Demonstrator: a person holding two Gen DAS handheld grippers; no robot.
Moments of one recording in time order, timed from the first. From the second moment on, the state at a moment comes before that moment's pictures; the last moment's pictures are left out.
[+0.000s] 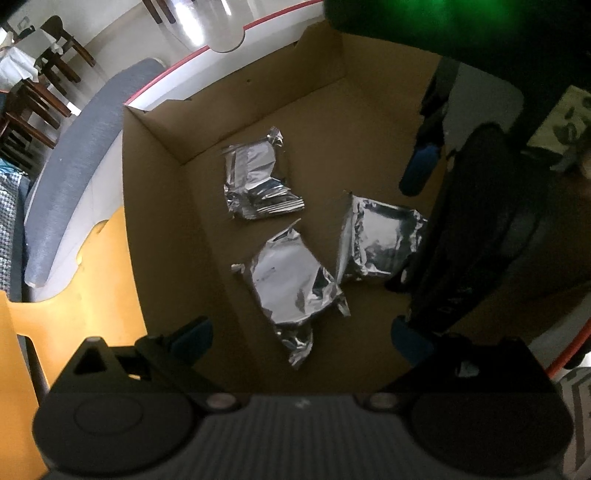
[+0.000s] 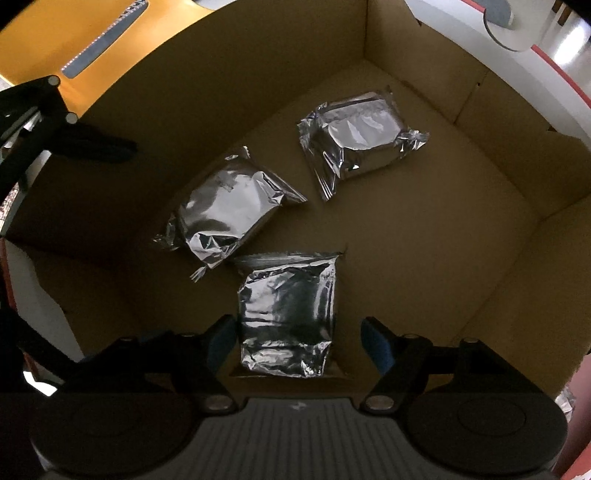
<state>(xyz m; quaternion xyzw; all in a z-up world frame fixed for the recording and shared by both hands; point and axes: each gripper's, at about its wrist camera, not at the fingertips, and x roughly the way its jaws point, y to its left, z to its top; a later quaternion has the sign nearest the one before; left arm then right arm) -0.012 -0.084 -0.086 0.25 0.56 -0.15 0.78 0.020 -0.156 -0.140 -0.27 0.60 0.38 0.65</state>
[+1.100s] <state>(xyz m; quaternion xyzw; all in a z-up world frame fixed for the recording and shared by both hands) 0.012 -0.084 -0.055 0.17 0.52 -0.11 0.83 0.047 -0.187 -0.056 -0.16 0.52 0.39 0.75</state>
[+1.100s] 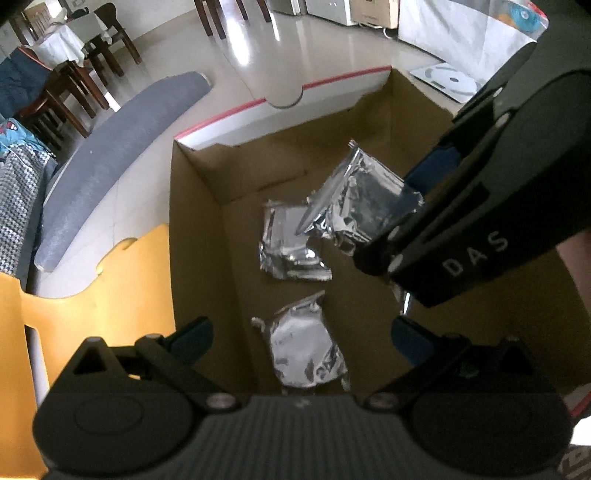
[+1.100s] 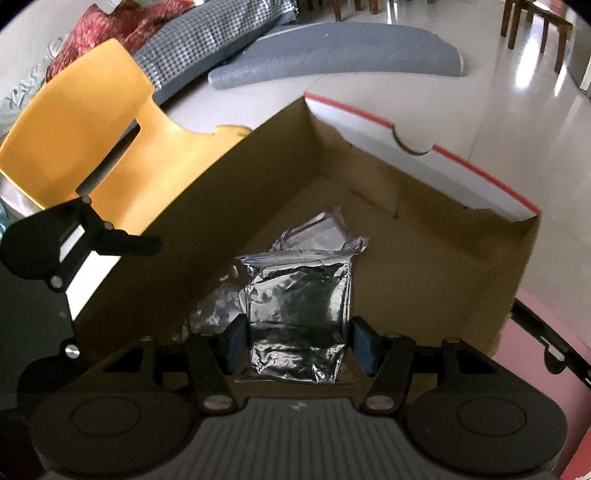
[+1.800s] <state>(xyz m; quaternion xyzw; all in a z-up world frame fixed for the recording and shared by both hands) 0.024 -0.107 -0.028 0.15 0.48 -0.11 0.86 0.060 -0.206 -0.034 -0.11 0.49 0.37 0.78</state>
